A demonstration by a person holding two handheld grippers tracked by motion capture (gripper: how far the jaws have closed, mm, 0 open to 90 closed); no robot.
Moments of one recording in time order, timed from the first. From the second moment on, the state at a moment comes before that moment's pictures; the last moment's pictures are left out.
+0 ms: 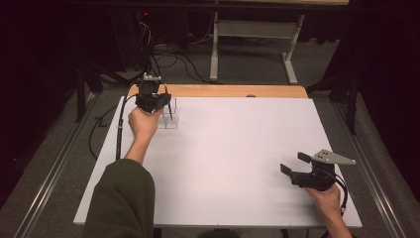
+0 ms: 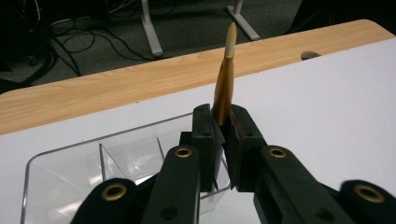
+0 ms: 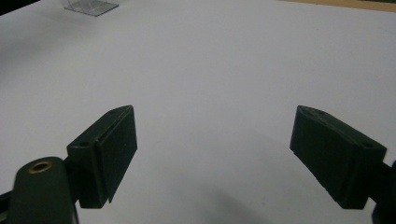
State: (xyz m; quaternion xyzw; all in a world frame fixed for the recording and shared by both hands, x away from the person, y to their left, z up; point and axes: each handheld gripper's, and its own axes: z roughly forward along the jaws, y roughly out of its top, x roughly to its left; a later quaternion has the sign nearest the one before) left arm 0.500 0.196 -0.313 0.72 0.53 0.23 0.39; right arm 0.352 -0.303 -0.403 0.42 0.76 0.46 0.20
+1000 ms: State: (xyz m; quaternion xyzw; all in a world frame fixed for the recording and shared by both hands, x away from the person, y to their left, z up) left arm 0.482 0.207 -0.301 0.72 0.51 0.24 0.42; right arm 0.351 -0.303 -0.402 0.41 0.76 0.46 0.20
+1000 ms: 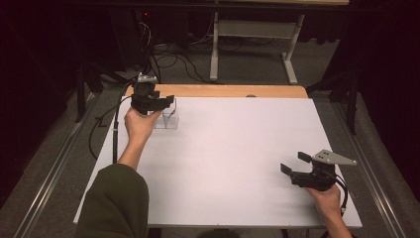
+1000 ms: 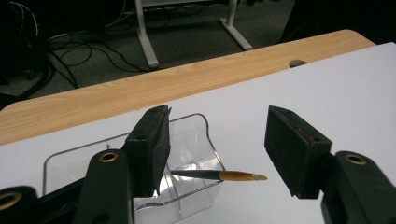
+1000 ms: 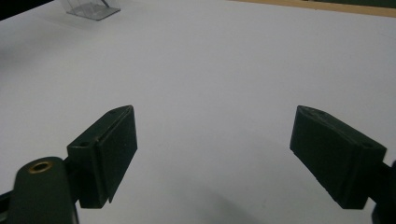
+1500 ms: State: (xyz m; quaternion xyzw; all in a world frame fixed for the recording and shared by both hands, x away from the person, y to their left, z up) left arm 0.467 0.212 -0.290 0.71 0.49 0.25 0.43; right arm 0.348 -0.303 -0.401 0.41 0.76 0.47 0.20
